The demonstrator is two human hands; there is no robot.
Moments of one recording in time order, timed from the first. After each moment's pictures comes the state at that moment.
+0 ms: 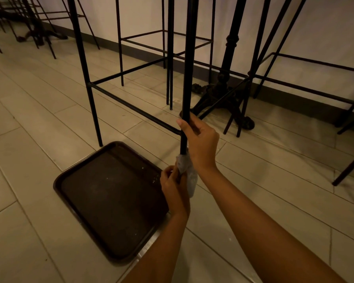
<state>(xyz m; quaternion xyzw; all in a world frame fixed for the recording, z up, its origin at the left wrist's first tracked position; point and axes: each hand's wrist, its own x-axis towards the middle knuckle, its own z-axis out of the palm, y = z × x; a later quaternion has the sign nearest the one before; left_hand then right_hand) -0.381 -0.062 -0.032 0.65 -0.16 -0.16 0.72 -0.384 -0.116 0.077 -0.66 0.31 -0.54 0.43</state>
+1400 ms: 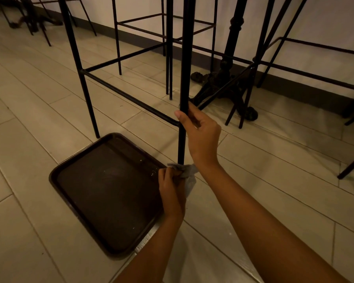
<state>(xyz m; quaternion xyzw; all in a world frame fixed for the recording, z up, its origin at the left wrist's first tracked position) -0.377 -0.052 -0.063 0.71 -0.30 -0.07 0.64 -0.385 -0.120 0.071 -0.66 0.29 -0.54 0.43</state>
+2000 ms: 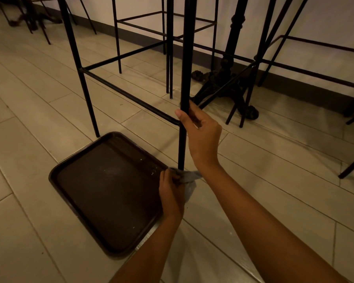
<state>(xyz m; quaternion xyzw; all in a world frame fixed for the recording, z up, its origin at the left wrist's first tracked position) -0.373 -0.052 -0.074 0.71 -0.28 -0.12 0.63 -0.383 -0.123 0.065 -0.65 0.28 -0.55 0.45</state>
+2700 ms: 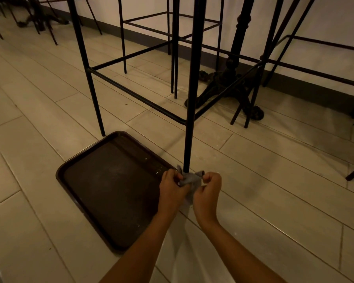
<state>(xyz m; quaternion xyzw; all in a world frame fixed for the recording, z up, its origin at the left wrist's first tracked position) -0.346 -0.042 -0.081 0.74 -0.32 -0.21 0.55 -0.427 -0.073 -0.070 -0.62 0.45 -0.48 0.43</state>
